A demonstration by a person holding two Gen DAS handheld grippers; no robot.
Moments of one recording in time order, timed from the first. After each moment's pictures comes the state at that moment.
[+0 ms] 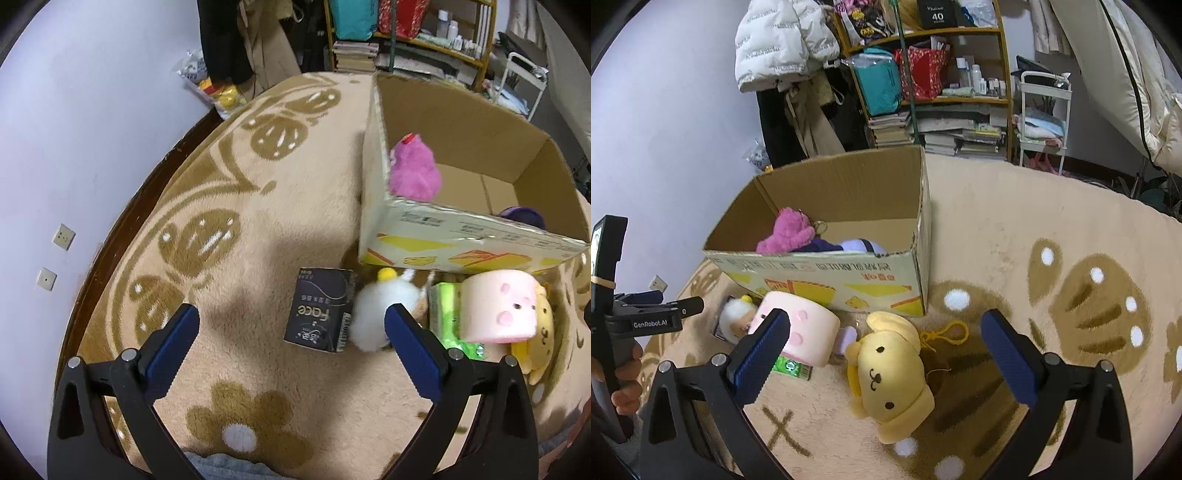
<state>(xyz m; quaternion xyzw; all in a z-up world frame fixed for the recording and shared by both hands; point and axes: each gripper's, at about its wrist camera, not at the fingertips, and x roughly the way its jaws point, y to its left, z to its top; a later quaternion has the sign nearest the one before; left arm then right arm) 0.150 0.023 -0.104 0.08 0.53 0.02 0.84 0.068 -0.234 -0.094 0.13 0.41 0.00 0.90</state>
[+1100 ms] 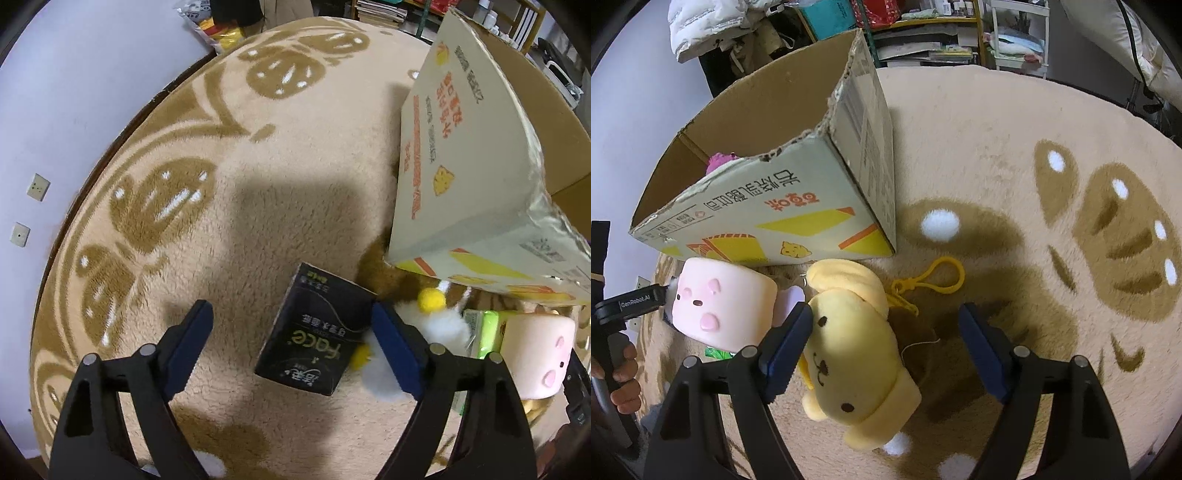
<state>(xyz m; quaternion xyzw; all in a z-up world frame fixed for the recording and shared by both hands) 0.200 0.035 -0.169 0.02 0.61 0.02 0.79 0.095 -0.249 -0.169 0.19 0.52 -0.03 0.83</state>
